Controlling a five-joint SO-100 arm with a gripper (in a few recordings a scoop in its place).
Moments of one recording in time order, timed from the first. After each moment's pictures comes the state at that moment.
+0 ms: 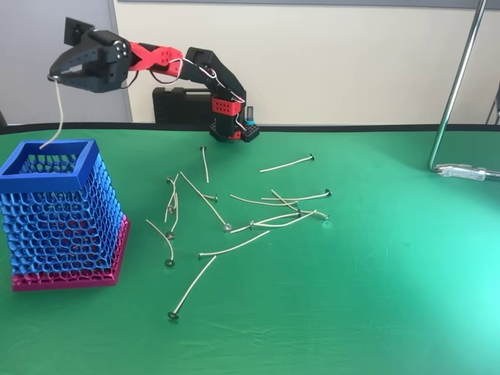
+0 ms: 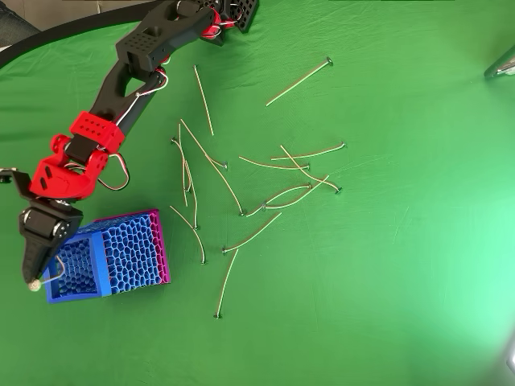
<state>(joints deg) 27.0 44.6 14.1 19.5 -11.3</state>
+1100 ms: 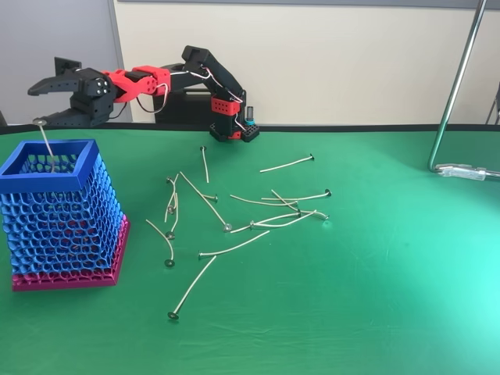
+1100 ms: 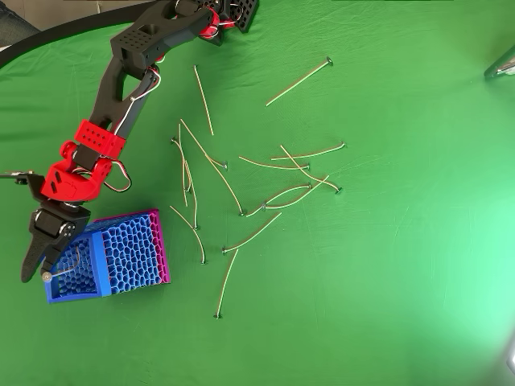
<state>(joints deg) 31.1 45.0 32.4 6.9 -8.1</state>
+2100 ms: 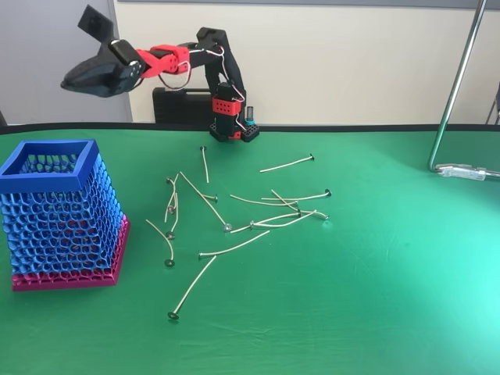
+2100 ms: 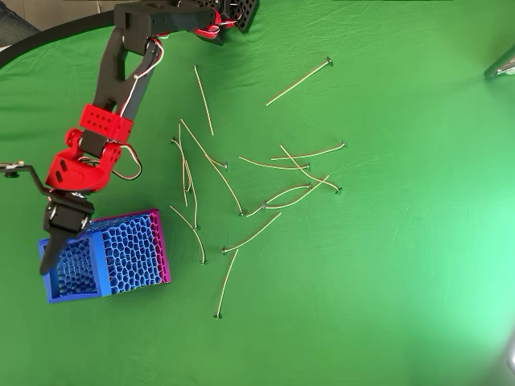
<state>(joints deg) 26.5 68.1 57.8 0.6 -32.7</state>
